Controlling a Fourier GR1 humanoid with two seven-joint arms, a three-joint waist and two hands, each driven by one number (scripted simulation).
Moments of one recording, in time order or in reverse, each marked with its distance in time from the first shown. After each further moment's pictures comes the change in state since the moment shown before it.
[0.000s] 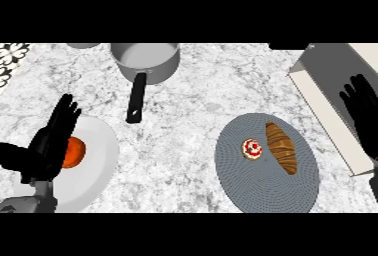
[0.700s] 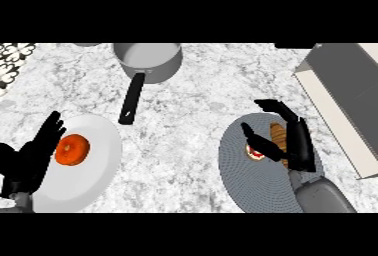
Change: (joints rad) left arm 0.071 0.092 0.033 0.077 -0.025 -0.045 0.072; right arm -0.042 0.215 0.390 -0.121 0.612 -0.488 0.013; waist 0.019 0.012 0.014
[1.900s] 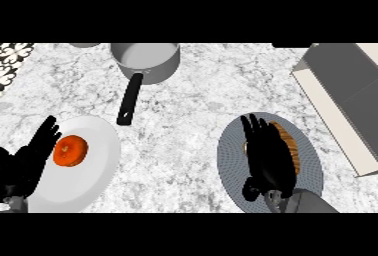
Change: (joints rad) left arm 0.015 0.006 0.034 0.041 0.002 -0.037 -0.018; right arm -0.110 -0.055 0.322 -0.256 0.658 0.741 1.035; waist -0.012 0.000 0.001
